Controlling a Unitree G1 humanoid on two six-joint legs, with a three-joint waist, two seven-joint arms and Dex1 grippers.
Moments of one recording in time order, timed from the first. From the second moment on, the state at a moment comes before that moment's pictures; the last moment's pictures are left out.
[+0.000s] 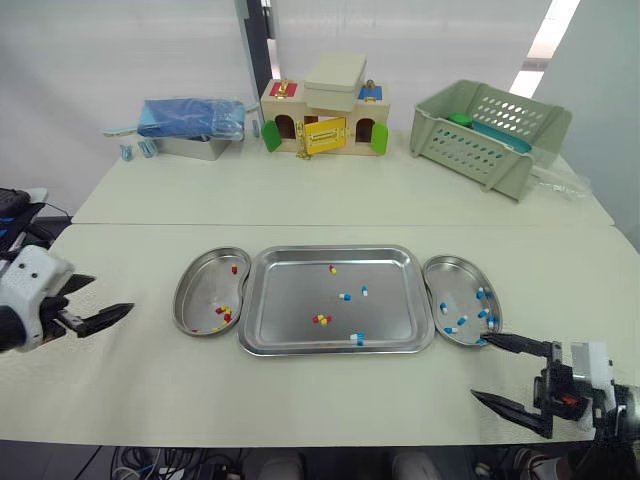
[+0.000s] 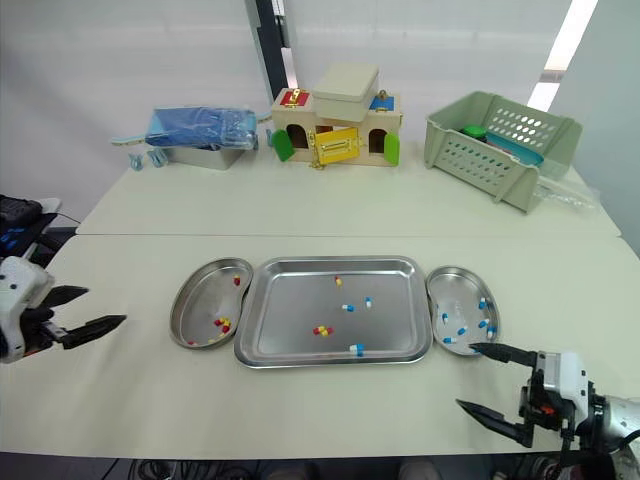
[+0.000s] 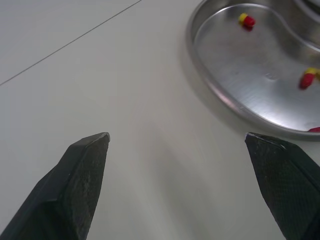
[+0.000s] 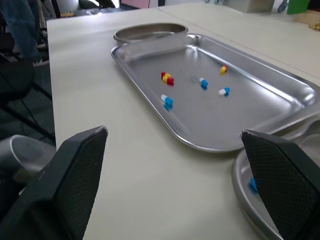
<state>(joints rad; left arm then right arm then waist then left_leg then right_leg) -0.01 1.03 0.45 0.10 -0.34 0.36 -1.06 0.36 -0.66 -0.26 -0.33 0.60 -0.05 1.24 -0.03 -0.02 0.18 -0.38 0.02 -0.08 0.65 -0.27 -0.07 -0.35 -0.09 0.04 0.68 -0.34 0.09</state>
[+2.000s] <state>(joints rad) -0.44 0.65 -0.28 -0.02 -0.09 0.39 -1.06 0.42 -0.52 -0.06 -0.45 0.49 -0.08 0.98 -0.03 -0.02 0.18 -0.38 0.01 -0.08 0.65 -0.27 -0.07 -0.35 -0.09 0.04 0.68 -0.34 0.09</state>
